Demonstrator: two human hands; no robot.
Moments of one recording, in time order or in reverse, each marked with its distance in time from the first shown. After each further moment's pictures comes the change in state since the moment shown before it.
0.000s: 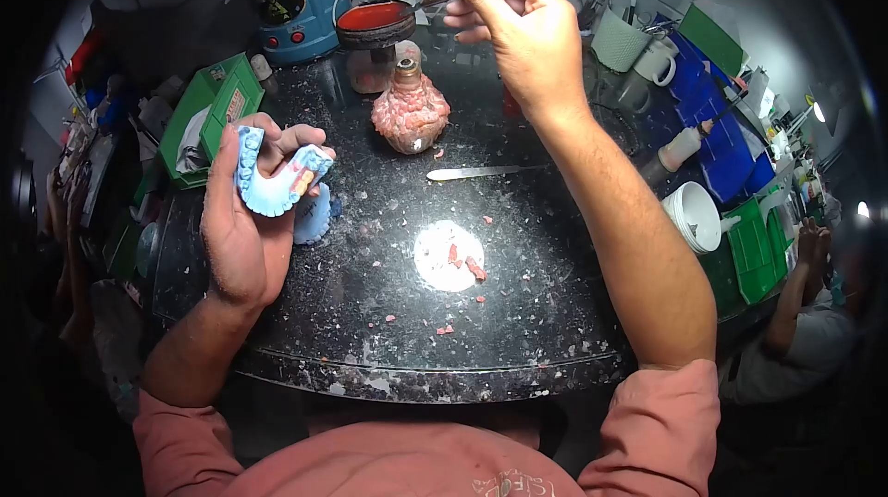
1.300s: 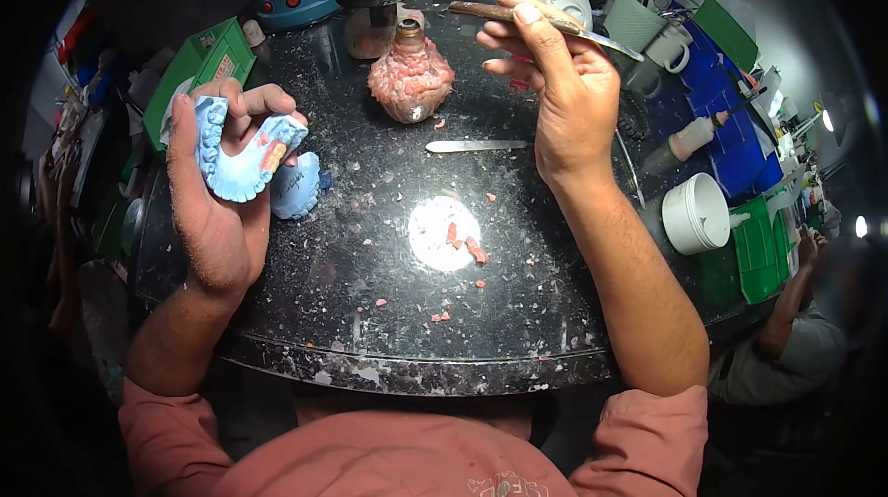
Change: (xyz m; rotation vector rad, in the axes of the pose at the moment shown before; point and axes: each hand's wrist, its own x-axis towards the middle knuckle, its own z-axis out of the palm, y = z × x) left_hand 0.002 -0.002 -0.002 0.093 -0.020 0.146; right_hand -0.065 0.002 -0.005 0.168 0.131 0.120
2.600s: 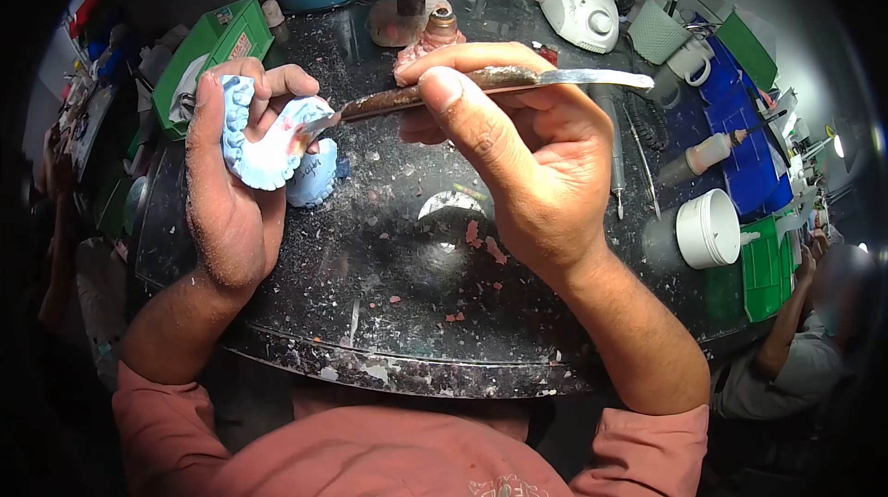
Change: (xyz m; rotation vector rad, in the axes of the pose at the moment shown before) left_hand -0.004 0.000 0.005 0.097 0.049 0.008; right_hand -0.044 -0.030 0.044 0.044 -0.295 -0.087
